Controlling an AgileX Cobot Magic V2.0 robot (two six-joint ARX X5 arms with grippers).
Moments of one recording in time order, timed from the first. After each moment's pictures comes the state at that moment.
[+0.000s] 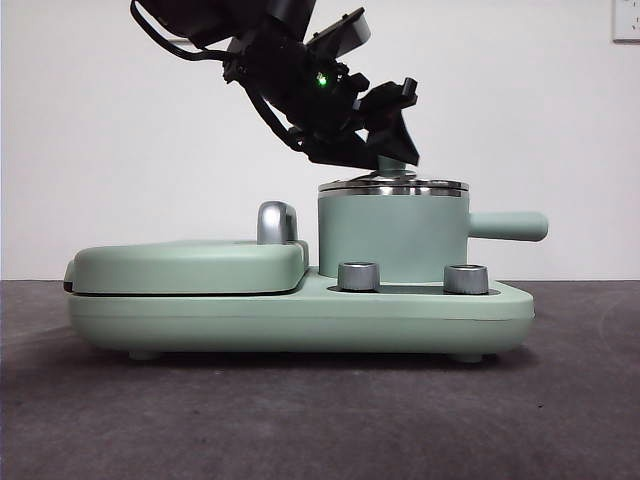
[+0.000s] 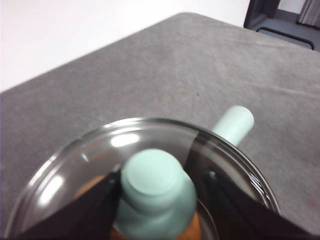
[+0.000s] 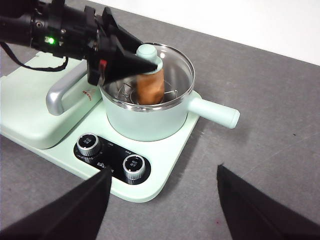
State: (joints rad) left arm -0.64 1.94 1.48 0.11 0.23 0.09; right arm 0.41 0.67 0.95 -0.72 -0.03 -0.01
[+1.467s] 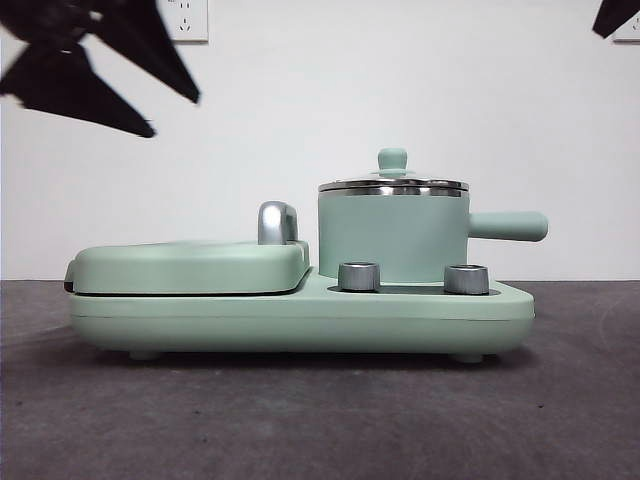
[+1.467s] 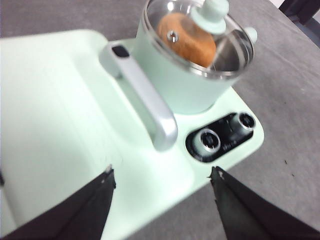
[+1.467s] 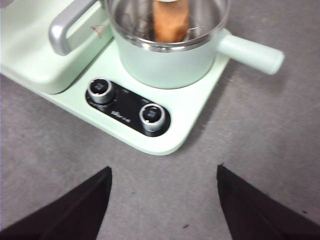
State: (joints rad) left arm -0.37 1.07 0.85 -0.33 0.37 -0.13; right arm 0.41 0.80 0.95 -0.83 -0.10 -0.01
